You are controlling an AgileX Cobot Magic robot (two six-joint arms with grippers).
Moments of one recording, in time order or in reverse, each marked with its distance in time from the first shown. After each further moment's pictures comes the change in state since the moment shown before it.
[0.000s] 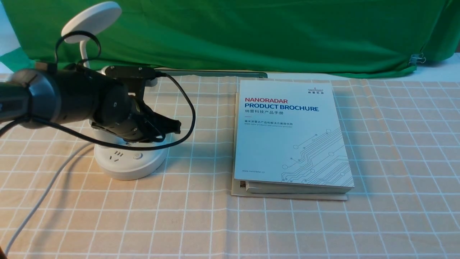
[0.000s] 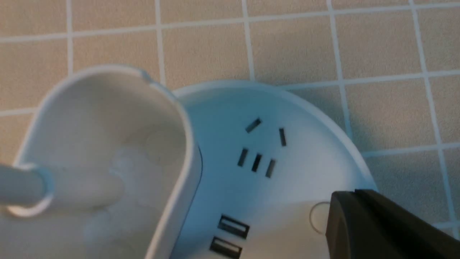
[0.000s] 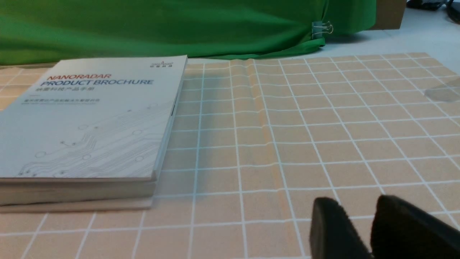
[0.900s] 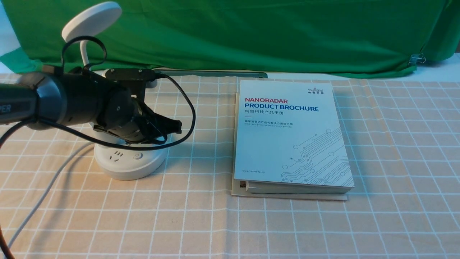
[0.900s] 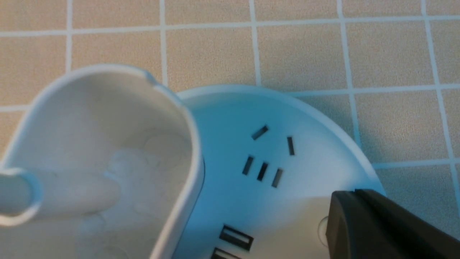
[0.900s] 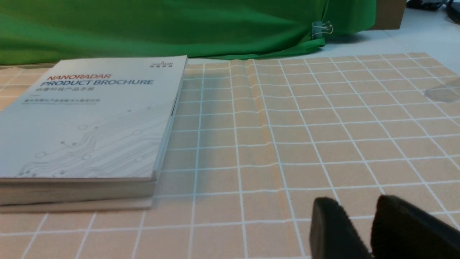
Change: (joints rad) right arm 0.000 0.000 0.000 0.000 0.000 0.000; left arm 0.000 0.028 -0.002 0.029 -0.013 -0.072
